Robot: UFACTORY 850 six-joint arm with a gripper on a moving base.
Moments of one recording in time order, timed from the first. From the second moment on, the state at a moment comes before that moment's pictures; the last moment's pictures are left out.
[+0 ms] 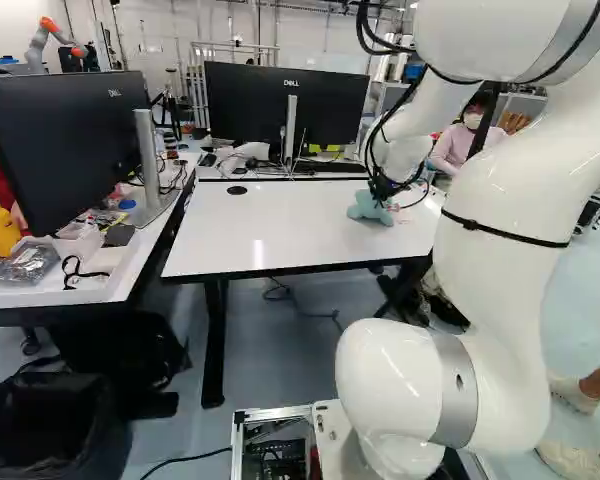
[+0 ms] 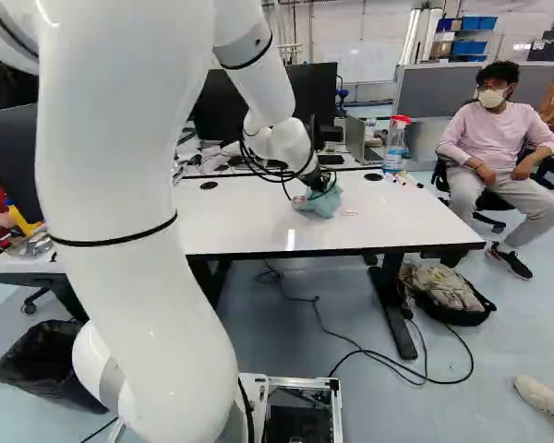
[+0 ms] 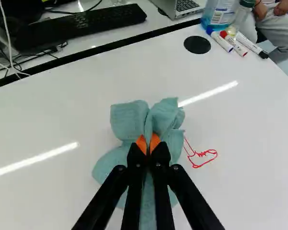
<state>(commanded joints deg) -20.8 -14.4 -53.7 0.0 3.9 0.0</state>
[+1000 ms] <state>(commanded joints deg) -28.5 -17.2 -57.1 0.0 2.0 0.0</state>
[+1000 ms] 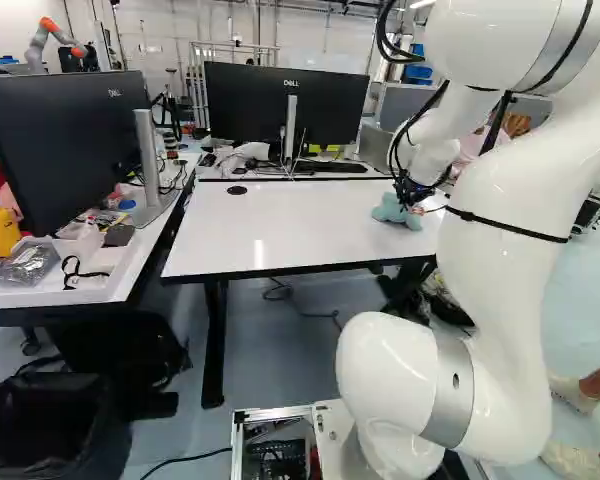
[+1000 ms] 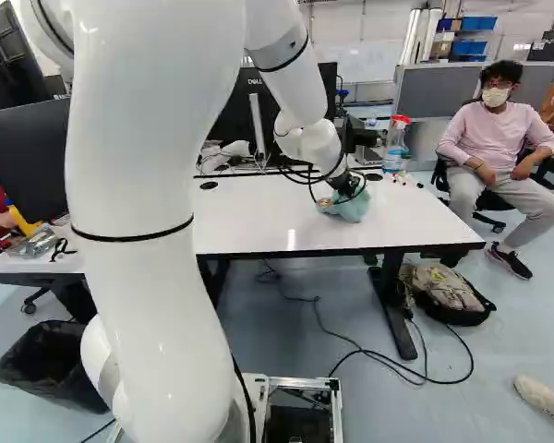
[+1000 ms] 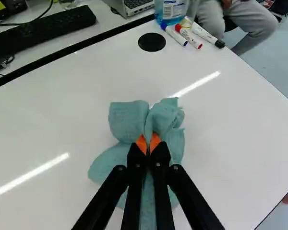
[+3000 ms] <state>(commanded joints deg) -25.1 -20.0 -60.6 0.0 -6.7 0.0</state>
